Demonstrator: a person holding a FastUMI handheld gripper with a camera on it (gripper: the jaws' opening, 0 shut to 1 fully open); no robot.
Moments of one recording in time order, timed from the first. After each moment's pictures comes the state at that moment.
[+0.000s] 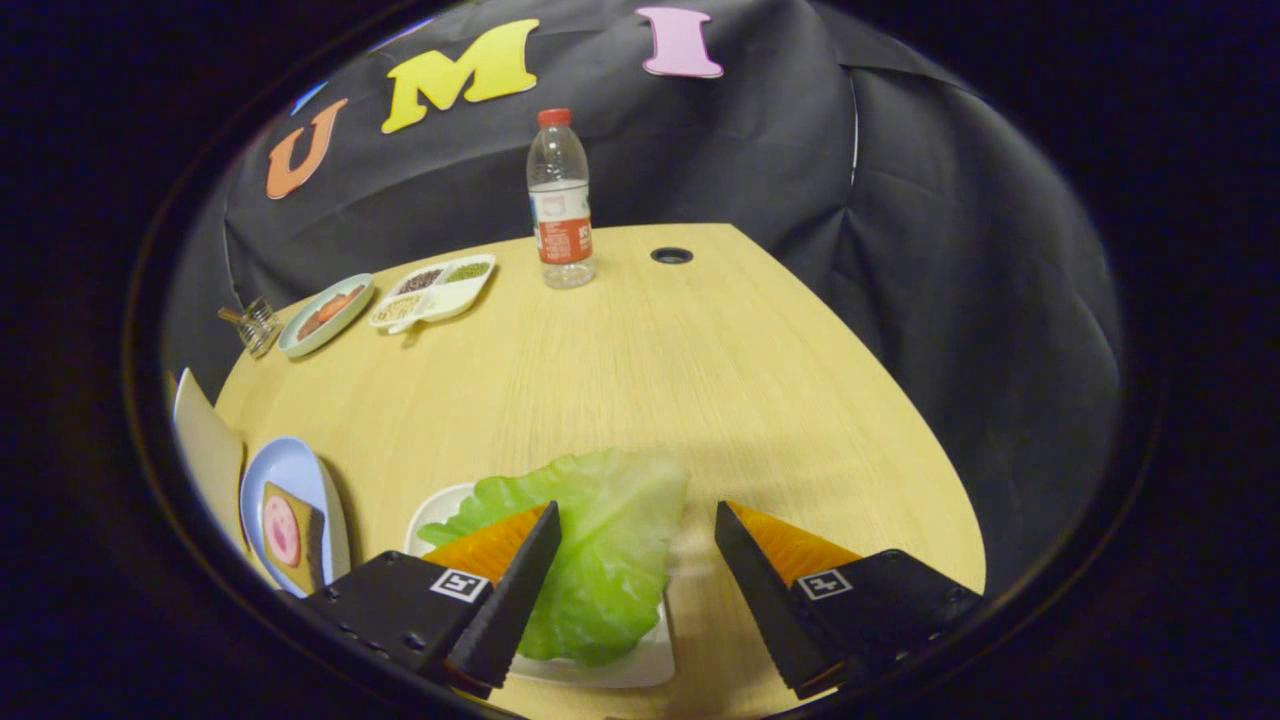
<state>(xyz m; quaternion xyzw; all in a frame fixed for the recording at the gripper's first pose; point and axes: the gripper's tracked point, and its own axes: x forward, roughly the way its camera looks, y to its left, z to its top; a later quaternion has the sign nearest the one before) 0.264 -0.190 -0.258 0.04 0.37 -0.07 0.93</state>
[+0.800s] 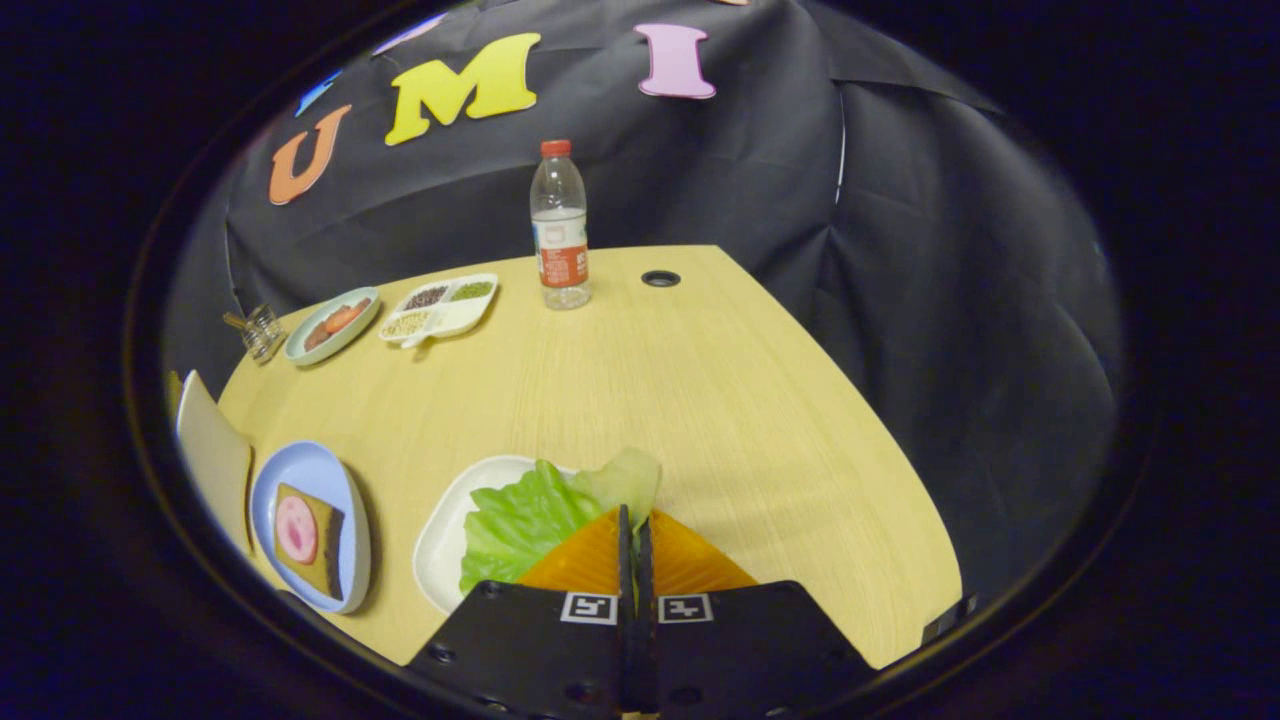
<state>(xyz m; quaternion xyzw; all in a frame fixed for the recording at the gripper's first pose) 0.233 -0.192 -0.208 0.01 0.33 -0.09 0.94</state>
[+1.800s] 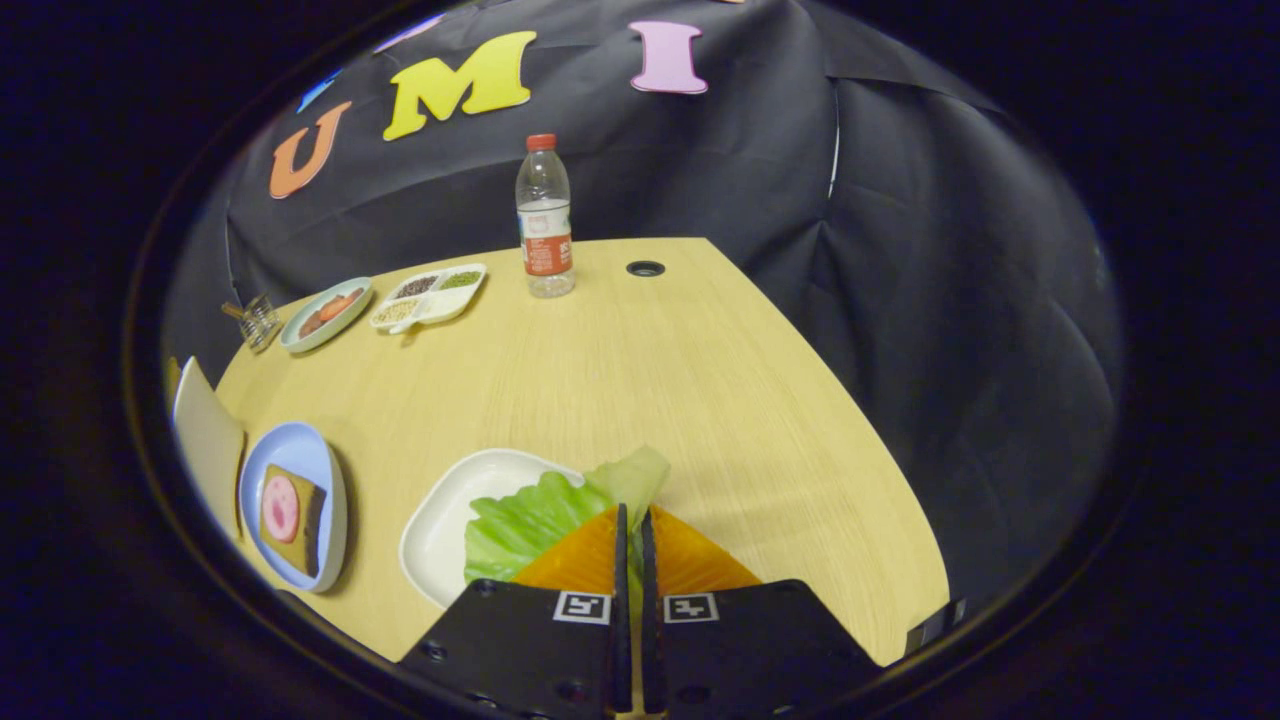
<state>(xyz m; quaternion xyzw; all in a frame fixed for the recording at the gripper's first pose) 0.223 -0.215 -0.229 0.02 0.34 -0.09 0.93</state>
